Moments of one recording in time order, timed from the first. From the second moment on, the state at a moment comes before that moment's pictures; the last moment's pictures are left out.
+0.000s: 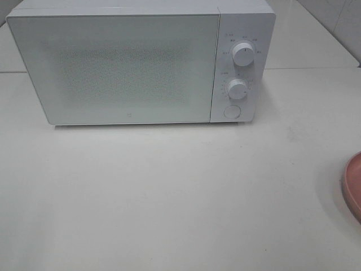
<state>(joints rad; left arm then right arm) -0.04 -0.01 -0.52 -0.04 1.08 -0.04 0.05 0.00 -0.50 0.11 1.01 -0.02</state>
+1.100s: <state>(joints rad) -0.04 -0.01 -0.52 -0.04 1.08 -0.04 0.05 0.16 -0.54 0.11 0.88 -0.02</state>
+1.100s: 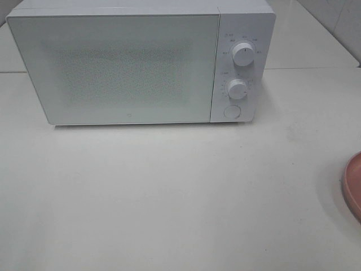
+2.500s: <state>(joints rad) -0.04 -0.01 -0.52 -0.04 1.08 -0.04 0.05 0.77 -0.43 0.09 0.15 -0.02</state>
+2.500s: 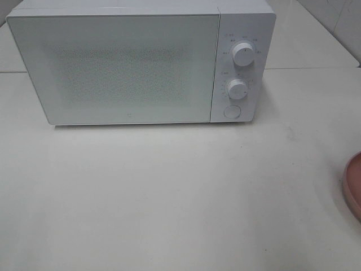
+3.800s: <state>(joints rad) -0.04 -0.01 -0.52 -0.04 1.08 -0.04 0.44 1.46 -0.14 0.44 -1.14 -0.20</state>
